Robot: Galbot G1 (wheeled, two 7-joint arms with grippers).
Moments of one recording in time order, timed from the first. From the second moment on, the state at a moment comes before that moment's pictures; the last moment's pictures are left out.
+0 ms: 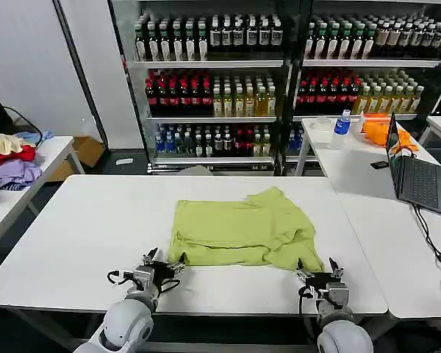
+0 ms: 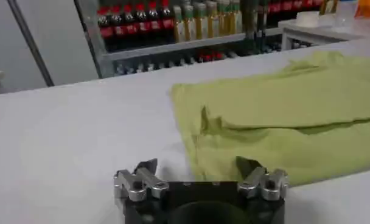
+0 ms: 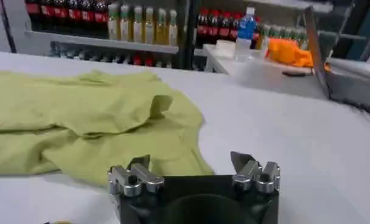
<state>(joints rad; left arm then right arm) 1.13 -1.08 -0.13 -1.80 -0.45 0.49 -0.31 -1.34 1.31 0.43 1.92 0.26 -0.48 0.29</state>
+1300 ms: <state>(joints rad) 1.38 -1.01 -0.21 -2.04 -0.41 0.51 -0.30 -1.58 1.30 0.45 2.14 0.19 -0.52 0.28</state>
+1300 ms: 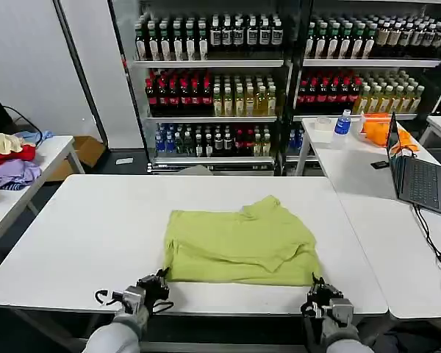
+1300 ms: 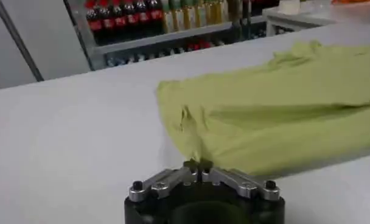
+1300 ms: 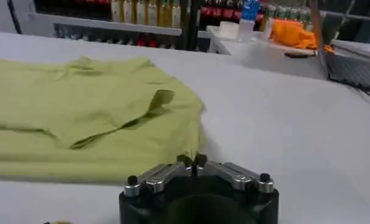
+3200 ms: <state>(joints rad) 0.74 -1.06 0.01 -1.53 -0.67 0.57 -0.36 -0.58 1.33 0.16 1.31 0.51 -0.57 0.37</state>
